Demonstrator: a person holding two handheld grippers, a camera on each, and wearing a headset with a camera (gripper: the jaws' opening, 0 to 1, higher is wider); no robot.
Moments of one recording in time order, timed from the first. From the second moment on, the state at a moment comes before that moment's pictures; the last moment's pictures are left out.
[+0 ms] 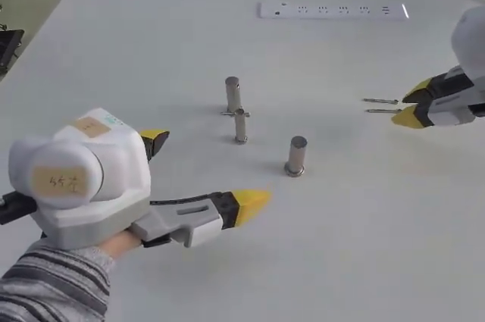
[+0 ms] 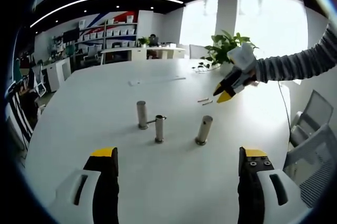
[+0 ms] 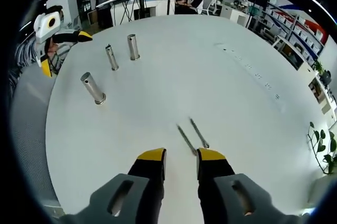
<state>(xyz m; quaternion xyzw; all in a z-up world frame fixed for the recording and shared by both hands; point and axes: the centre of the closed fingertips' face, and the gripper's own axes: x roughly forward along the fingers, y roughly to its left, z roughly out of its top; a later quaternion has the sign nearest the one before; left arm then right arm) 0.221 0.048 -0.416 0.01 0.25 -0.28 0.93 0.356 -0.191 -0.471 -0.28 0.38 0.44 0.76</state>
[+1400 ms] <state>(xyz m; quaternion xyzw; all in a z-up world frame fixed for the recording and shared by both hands) 0.219 0.047 -0.423 0.00 0.27 -0.29 0.92 0.362 -0.189 -0.497 -0.30 0.43 0.46 0.72</state>
